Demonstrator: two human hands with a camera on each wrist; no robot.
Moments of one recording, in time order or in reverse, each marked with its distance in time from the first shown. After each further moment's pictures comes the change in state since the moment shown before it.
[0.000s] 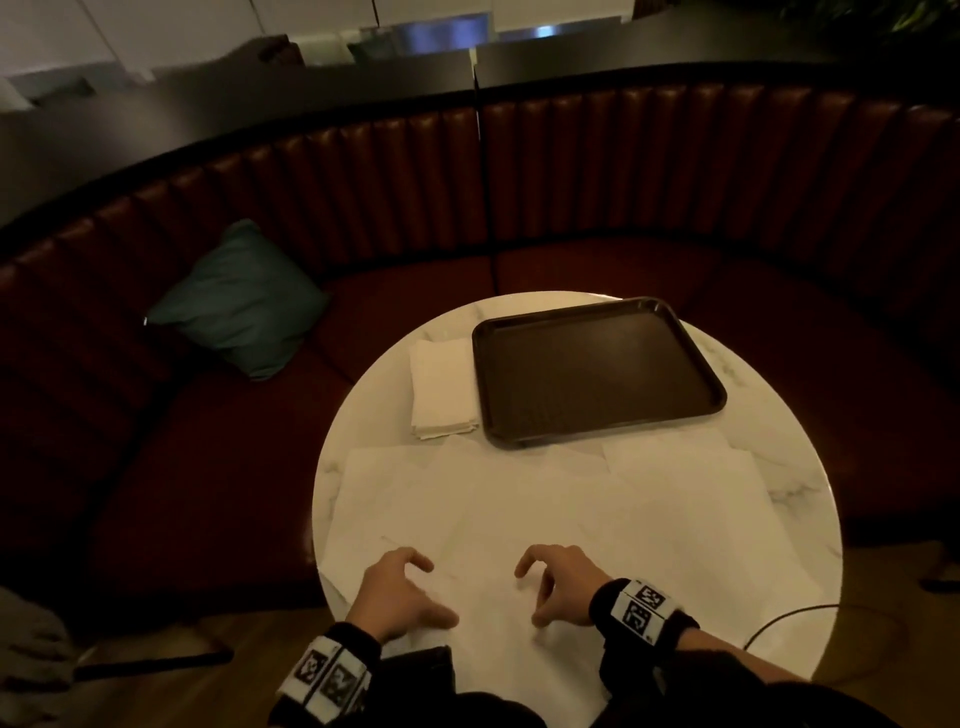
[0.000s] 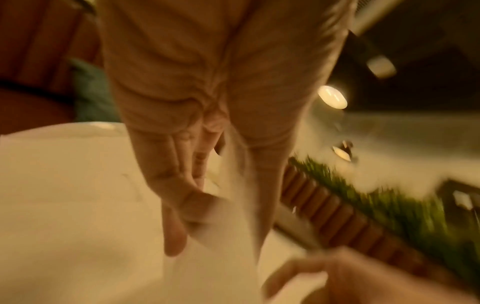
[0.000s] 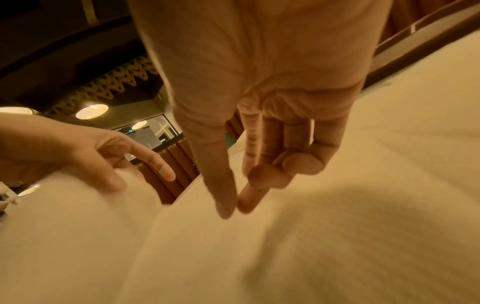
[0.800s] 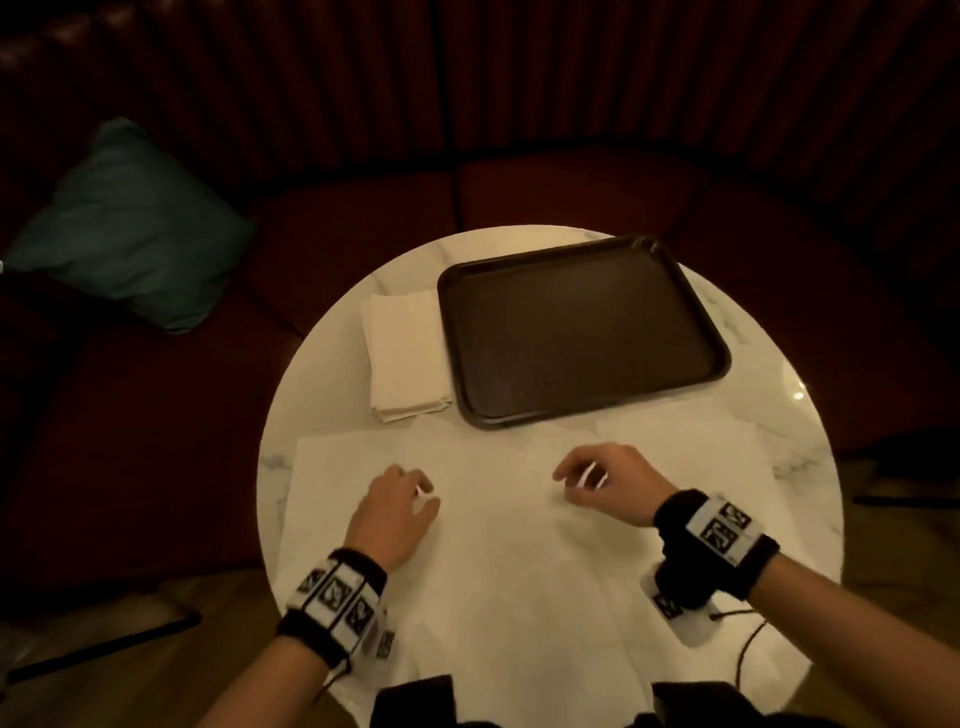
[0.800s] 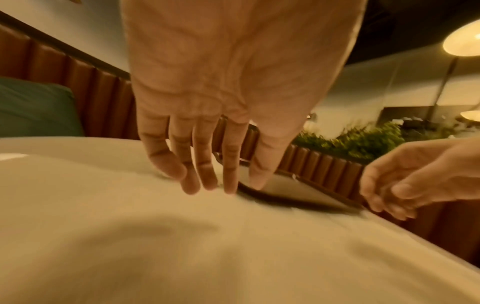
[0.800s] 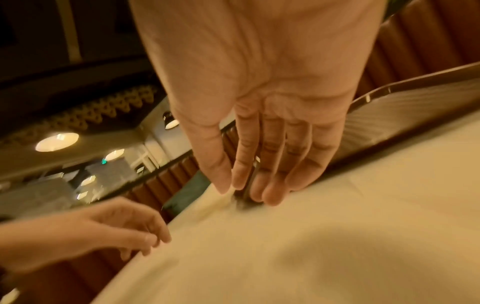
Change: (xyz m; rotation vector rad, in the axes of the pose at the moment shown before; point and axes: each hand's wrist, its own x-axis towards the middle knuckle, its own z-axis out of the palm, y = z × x) left_hand 0.125 0.036 -0.005 0.420 0.088 0.382; right_hand 0.029 0.013 -0.116 0.012 0.246 -0.028
